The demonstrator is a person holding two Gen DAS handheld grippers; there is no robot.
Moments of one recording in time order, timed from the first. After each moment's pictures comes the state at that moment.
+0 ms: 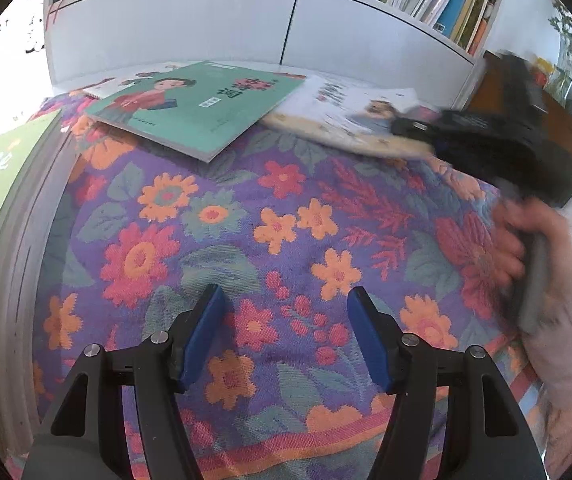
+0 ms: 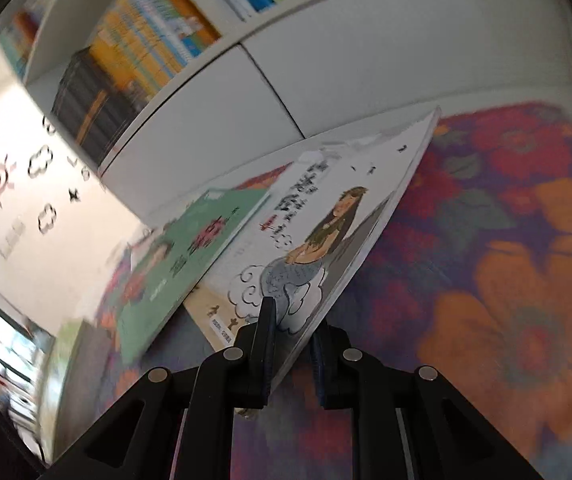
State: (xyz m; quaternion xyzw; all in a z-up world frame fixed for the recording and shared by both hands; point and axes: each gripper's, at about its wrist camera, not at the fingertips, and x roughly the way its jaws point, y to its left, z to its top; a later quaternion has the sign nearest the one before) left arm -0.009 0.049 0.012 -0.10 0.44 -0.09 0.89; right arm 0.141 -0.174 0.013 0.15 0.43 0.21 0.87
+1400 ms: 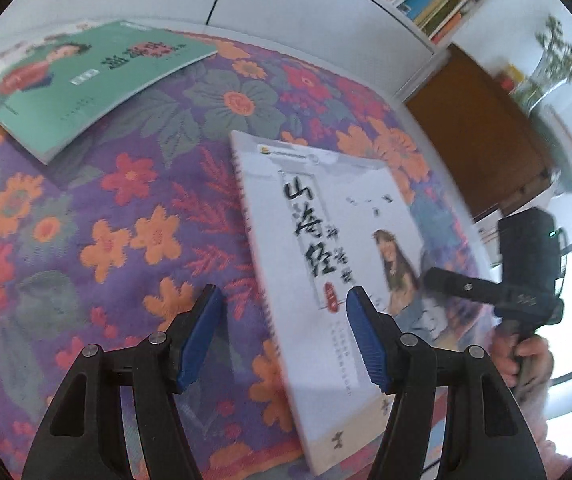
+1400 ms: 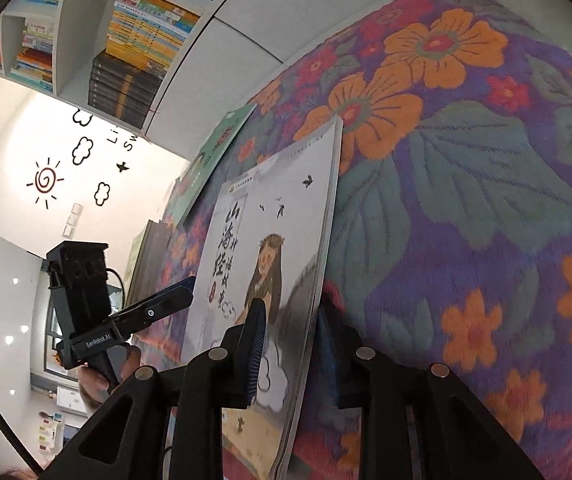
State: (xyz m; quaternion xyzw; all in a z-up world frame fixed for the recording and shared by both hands) left arm 0.034 -0.003 0.015 -0.19 0.49 -0.21 0.82; right arm 0.051 -0.295 -0.009 0.24 0.53 0.31 0.75
